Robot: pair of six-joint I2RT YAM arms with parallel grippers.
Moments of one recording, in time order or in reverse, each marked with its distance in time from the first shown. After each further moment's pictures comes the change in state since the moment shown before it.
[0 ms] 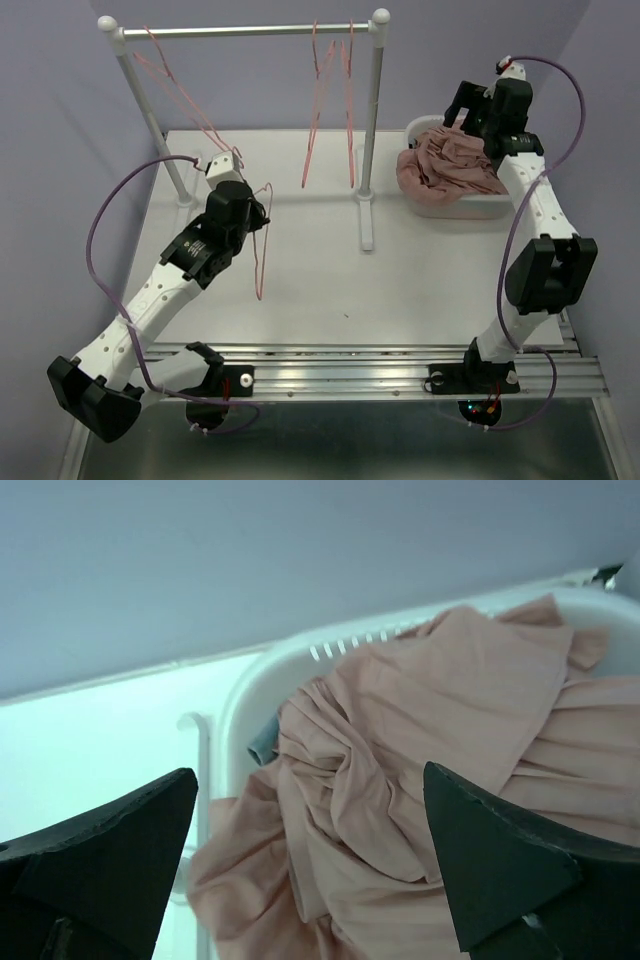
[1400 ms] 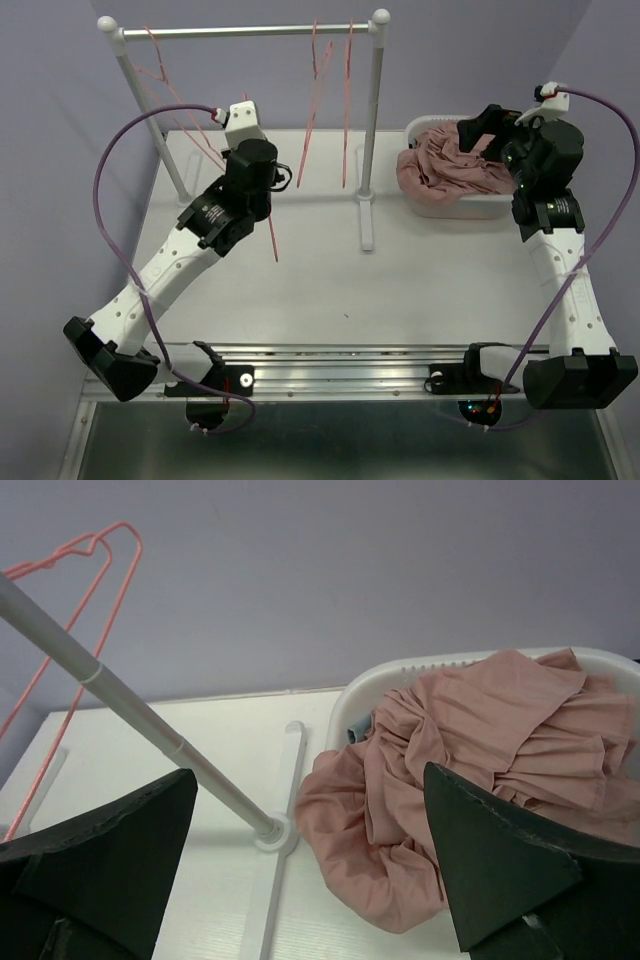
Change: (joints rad) left arm -0.150 0.218 0.381 0.008 -0.314 0.184; right arm -0.005 -0.585 -0.386 0.125 -0.173 0.024
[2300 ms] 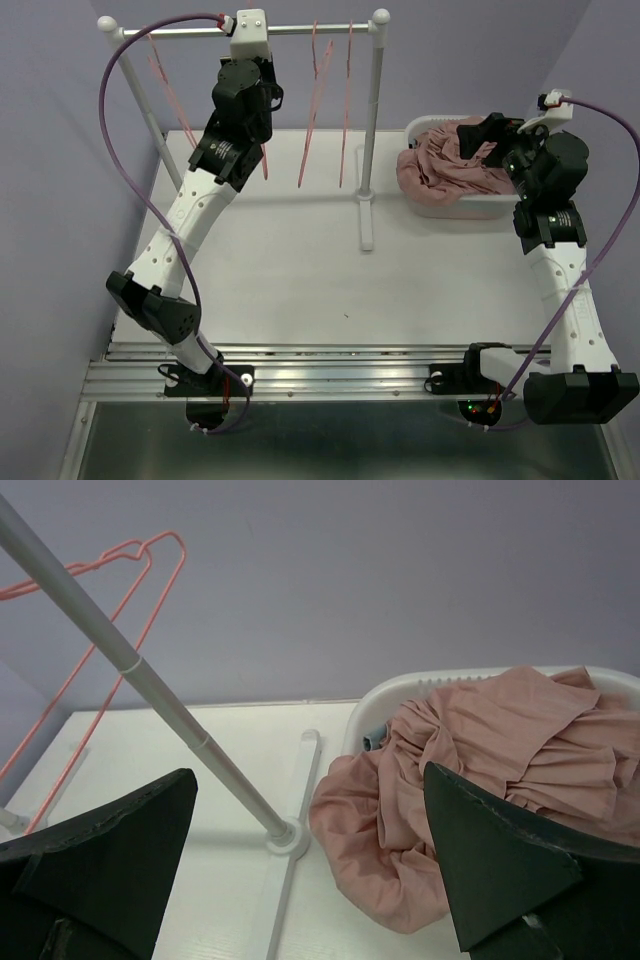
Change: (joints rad) left arm 0.180 0.342 0.486 0.314 0.174 0.454; right arm 0.000 -0.085 -0.068 0.053 -0.044 -0.001
